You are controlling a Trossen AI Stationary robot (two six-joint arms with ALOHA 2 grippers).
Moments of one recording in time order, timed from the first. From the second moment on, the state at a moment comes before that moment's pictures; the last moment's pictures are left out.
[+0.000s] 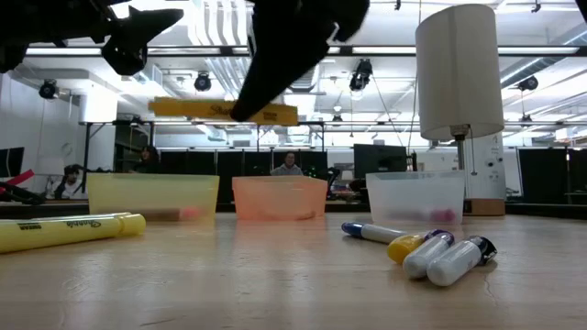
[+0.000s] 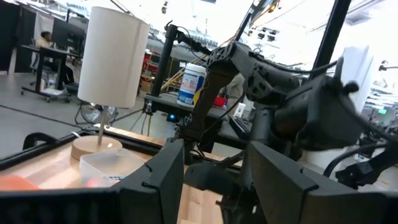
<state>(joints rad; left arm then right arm) -0.39 0.81 0.19 0.89 -0.47 -0.18 0.30 2.10 1.75 -0.67 0.22 -0.01</state>
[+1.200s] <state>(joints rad) -0.39 0.80 0.23 0.83 -0.34 -0.24 0.30 2.10 1.91 -0.82 0.29 0.02</state>
